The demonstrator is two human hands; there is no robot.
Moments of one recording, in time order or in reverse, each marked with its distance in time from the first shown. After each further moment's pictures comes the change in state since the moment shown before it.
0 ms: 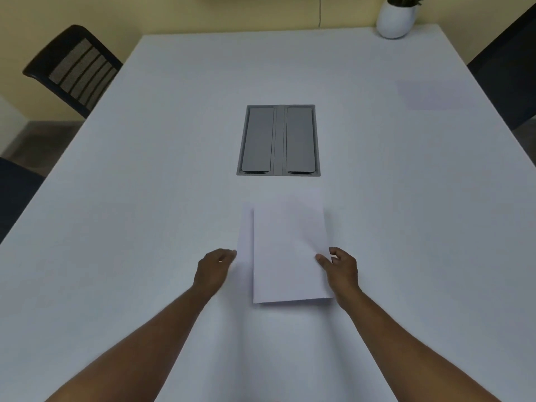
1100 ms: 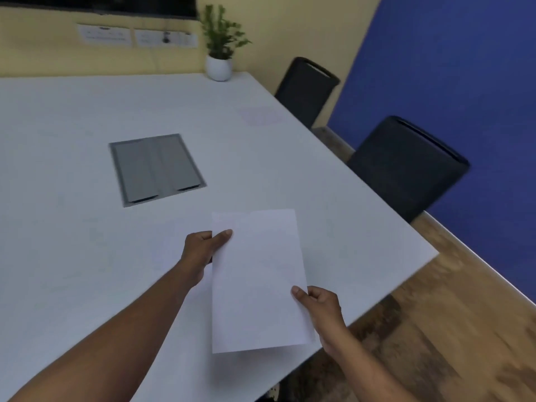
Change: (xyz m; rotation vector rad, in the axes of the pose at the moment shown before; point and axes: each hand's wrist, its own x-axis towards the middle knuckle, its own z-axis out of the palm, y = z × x) left_hand -0.080 0.097 0.042 -0.434 -0.649 0.227; right_hand -0.278 0.053 -0.053 0.268 0.340 0.031
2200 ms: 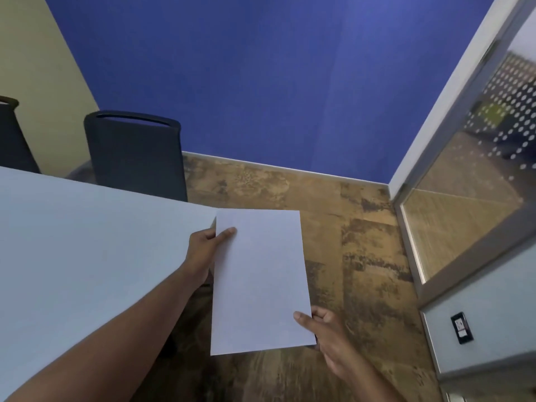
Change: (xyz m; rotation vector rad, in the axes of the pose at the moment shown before) left_hand -0.147 -0.136 0.631 0.371 -0.764 0.056; right_hand -0.145 0.201 -0.478 0.660 0.557 0.125
